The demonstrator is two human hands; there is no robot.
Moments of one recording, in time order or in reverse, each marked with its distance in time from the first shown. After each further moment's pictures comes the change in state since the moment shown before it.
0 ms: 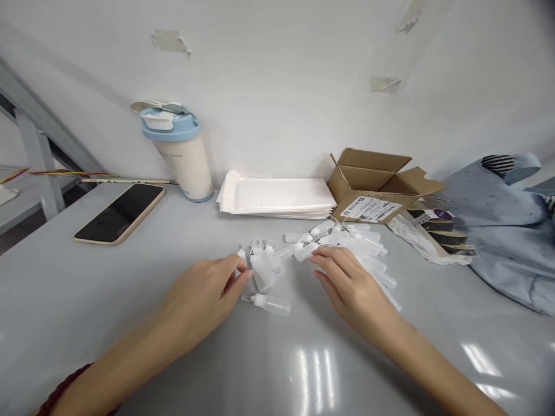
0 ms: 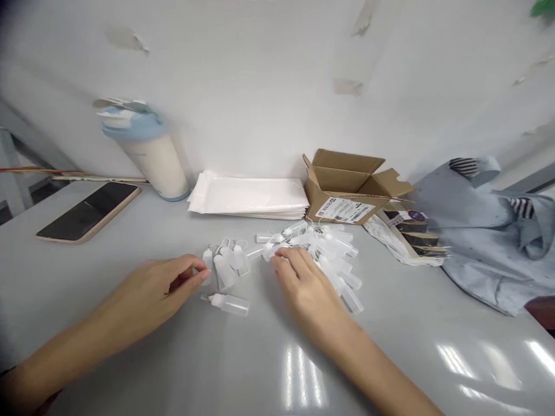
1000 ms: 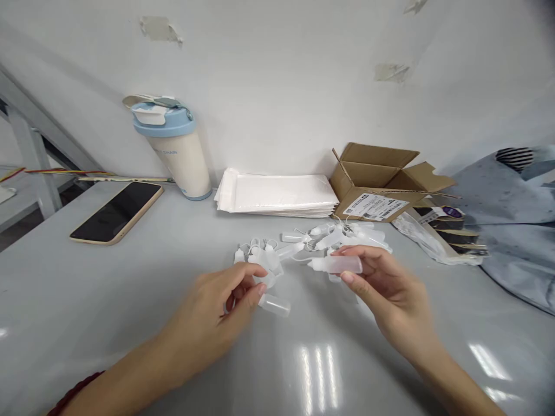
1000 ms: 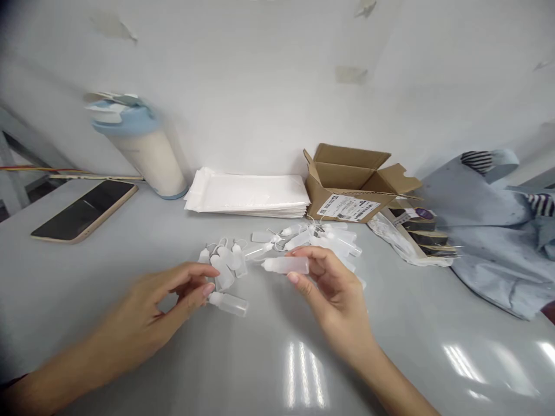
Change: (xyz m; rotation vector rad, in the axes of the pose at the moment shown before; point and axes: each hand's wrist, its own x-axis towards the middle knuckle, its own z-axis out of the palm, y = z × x) left_hand -0.007 0.005 0.015 -0.347 0.084 0.150; right_hand -0.011 -0.002 -0.017 0.826 0.235 0.570
